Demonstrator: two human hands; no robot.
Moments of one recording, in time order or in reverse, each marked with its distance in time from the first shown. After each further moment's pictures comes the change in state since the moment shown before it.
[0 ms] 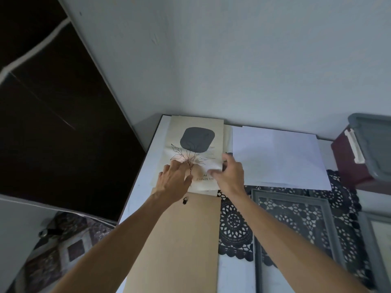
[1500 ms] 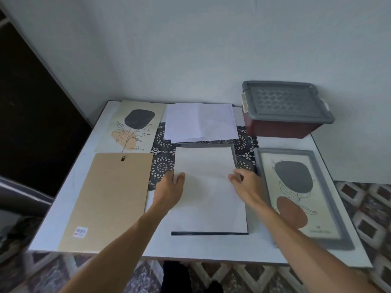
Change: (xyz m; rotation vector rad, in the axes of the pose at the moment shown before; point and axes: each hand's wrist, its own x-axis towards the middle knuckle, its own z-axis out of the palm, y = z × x) left_hand -0.180 0.193 0.102 -0.516 0.045 -0.203; right_hand -0.190 0.173 -0.237 -0.222 0.096 0.104
